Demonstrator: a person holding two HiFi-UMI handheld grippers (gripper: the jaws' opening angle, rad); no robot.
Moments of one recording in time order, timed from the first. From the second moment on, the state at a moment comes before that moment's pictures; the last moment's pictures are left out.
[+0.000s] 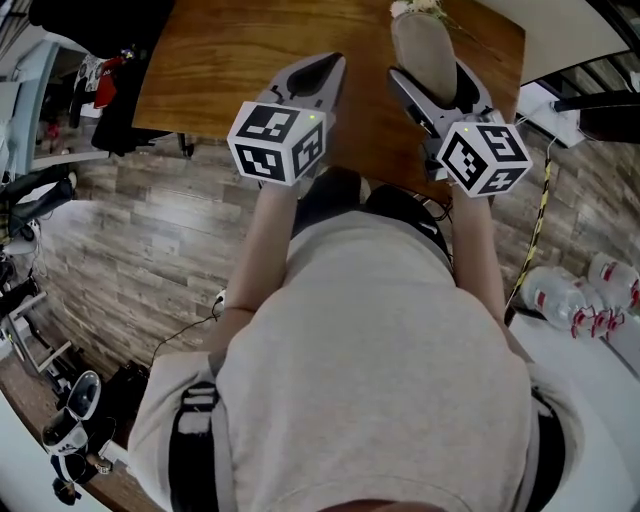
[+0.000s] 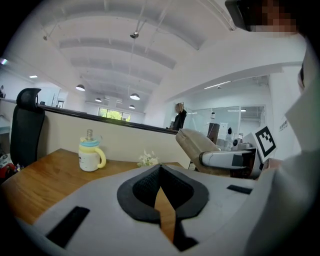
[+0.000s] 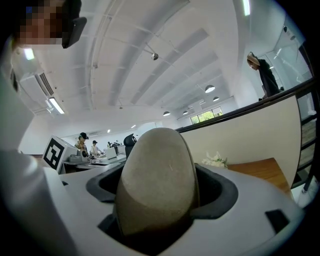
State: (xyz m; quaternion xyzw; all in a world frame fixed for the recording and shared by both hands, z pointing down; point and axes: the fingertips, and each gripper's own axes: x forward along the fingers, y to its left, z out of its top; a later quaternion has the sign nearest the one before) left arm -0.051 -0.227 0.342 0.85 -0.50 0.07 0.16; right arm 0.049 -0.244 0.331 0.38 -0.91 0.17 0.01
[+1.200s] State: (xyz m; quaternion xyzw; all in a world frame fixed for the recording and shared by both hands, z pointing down) left arm -0.086 -0.260 0.395 0.86 -0.46 0.08 0.22; right arm 0.037 -0.287 0.381 0.43 -0.88 0.19 0.08
